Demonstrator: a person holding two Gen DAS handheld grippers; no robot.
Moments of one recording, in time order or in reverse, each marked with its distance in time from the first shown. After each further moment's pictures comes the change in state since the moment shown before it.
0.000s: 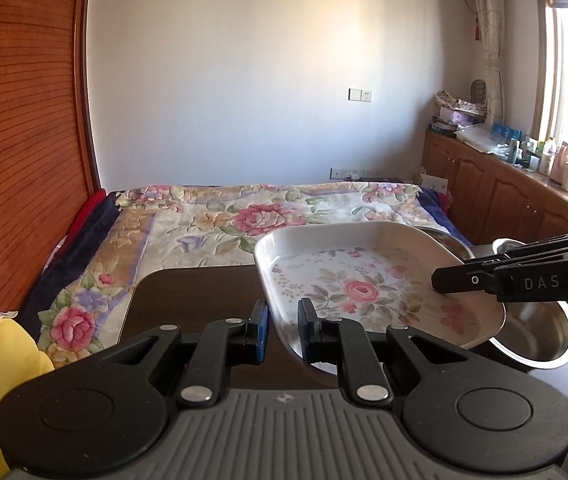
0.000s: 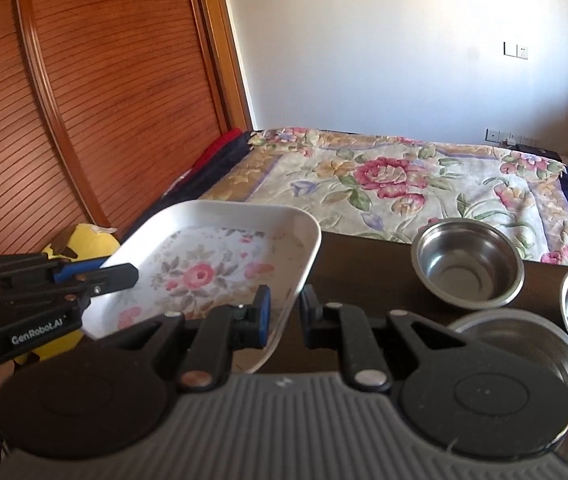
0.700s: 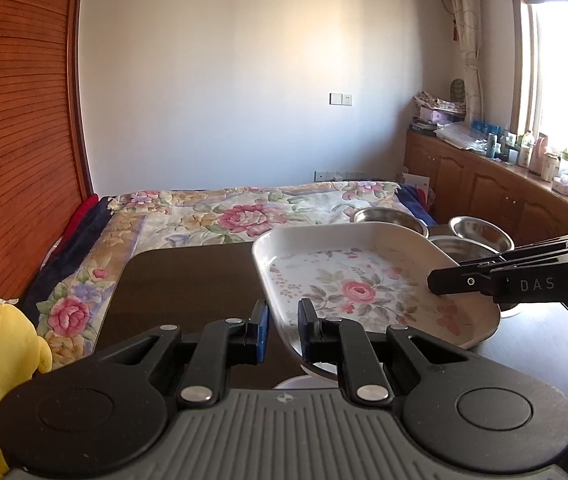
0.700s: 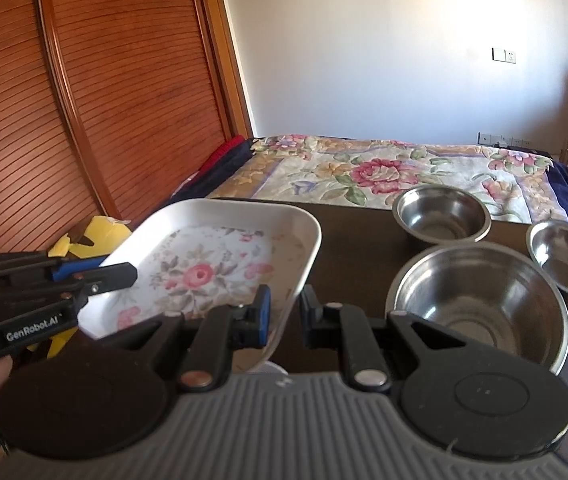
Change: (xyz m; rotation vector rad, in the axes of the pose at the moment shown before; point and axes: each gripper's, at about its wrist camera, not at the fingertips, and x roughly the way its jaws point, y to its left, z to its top) left arm -0.050 -0.030 -0.043 0.029 -0.024 -0.028; right arm -0.049 -0.002 -0.051 0.016 -0.042 0.002
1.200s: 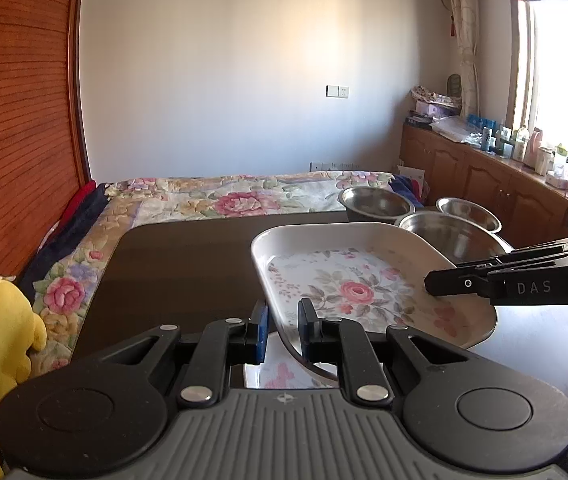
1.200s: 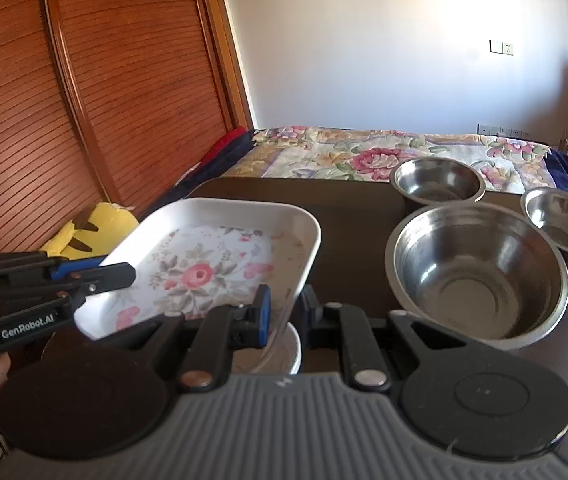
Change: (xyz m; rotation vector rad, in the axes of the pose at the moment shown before) left arm -0.014 -0.009 -0.029 -0.017 0.021 -0.014; right arm -0.010 0.003 -0.033 0.009 0.008 0.008
